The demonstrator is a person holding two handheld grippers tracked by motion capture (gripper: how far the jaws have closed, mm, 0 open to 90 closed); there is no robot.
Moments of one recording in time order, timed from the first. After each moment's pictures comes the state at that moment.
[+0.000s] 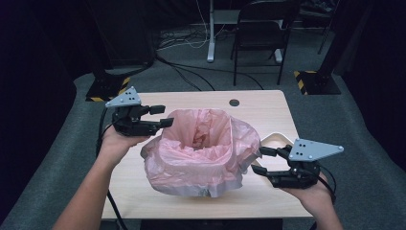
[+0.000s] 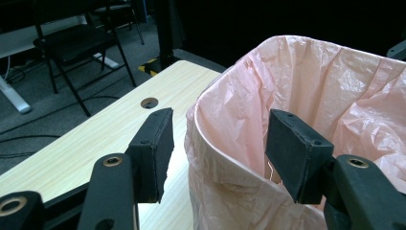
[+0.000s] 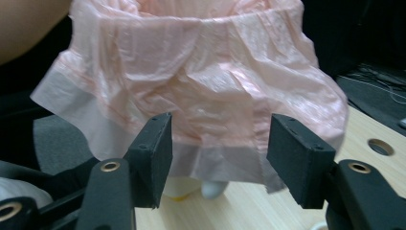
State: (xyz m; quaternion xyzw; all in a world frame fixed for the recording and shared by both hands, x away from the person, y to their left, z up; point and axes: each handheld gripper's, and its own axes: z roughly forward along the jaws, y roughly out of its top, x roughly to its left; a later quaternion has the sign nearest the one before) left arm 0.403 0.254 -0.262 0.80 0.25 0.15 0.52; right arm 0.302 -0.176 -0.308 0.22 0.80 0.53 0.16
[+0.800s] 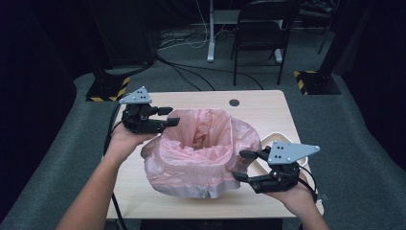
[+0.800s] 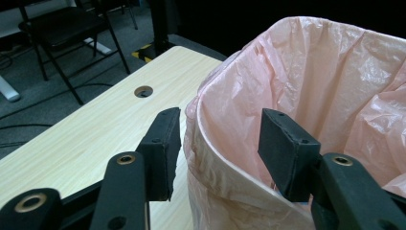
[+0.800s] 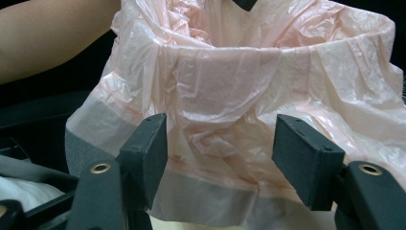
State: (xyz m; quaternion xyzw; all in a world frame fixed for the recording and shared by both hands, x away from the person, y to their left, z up) left arm 0.419 0.239 -0.271 0.82 0.25 0.14 0.49; right arm 0.301 -0.134 -0.308 0.18 0.81 0.54 0.12
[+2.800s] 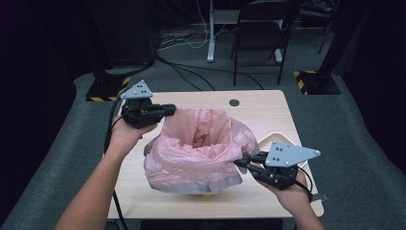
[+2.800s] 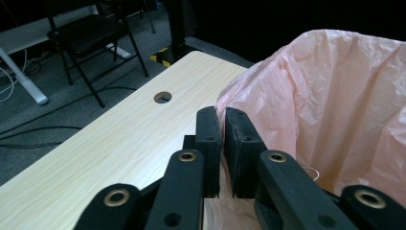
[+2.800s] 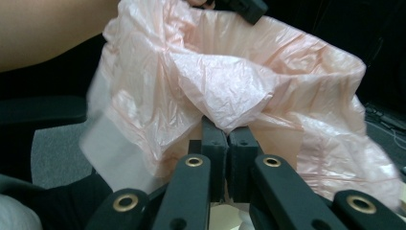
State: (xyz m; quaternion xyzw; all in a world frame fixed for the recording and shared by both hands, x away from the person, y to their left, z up) left arm 0.422 0.235 -0.258 0.82 0.26 0.17 0.48; right arm 0.297 -0.128 -0.300 0.16 0.80 0.55 0.18
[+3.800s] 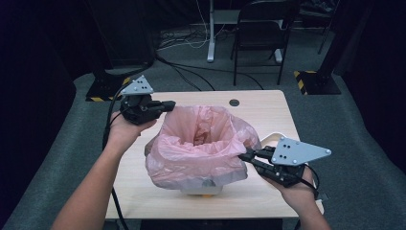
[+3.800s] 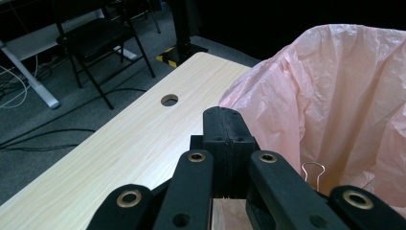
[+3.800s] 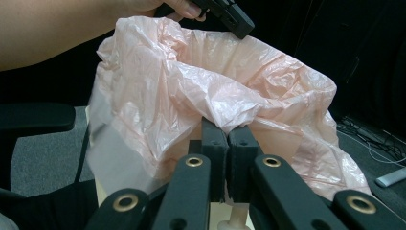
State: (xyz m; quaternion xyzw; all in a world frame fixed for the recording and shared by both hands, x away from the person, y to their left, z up) left arm 0.421 0.232 -0.242 0.82 0.25 0.19 0.47; right arm 0.293 -0.133 -0.281 0.14 0.79 0.56 0.22
